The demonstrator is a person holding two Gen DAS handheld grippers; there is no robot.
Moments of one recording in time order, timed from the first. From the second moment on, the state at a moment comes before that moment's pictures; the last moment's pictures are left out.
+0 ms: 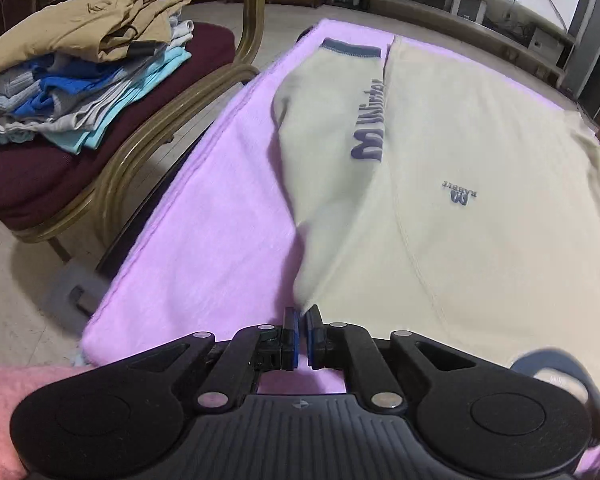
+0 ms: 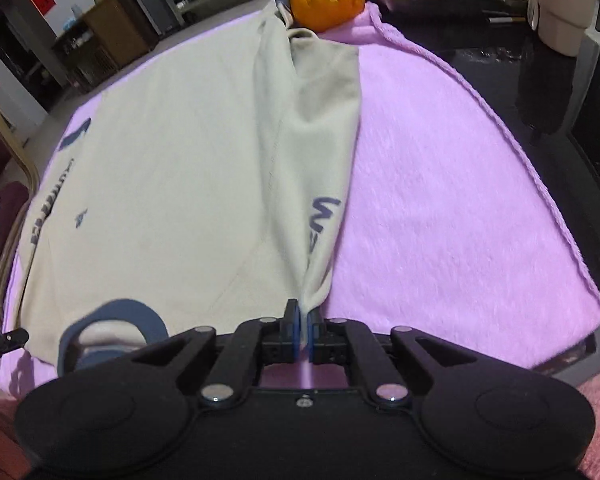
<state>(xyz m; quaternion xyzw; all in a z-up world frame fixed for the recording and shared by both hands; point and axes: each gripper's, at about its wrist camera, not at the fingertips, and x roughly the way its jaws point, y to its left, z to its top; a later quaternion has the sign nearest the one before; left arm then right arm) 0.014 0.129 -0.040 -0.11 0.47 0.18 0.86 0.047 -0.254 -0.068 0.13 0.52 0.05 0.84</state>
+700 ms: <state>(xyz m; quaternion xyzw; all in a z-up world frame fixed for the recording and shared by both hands) -0.007 0.014 -0.061 0.10 0.44 -0.02 0.89 0.000 -0.160 -0.062 -0.07 0.45 0.25 0.85</state>
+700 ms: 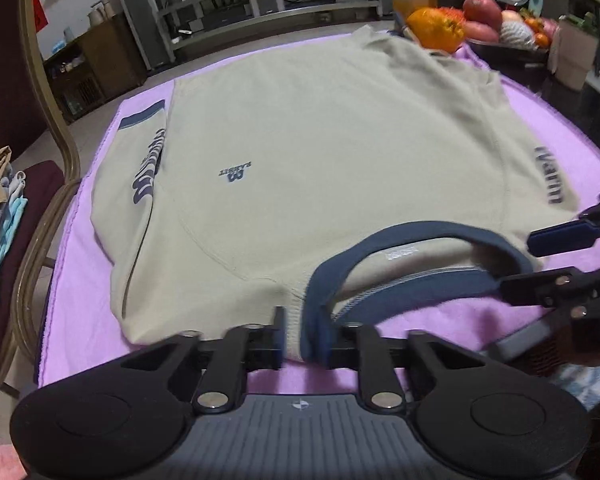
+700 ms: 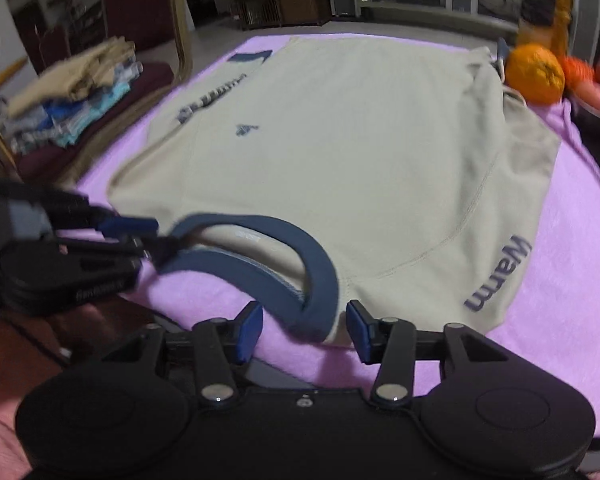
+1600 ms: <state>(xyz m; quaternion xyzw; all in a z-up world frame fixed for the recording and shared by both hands) 0.006 0.147 -0.049 -0.24 0.50 0.09 0.83 0.034 -0.300 -0.064 0.30 0.47 0.05 0.83</state>
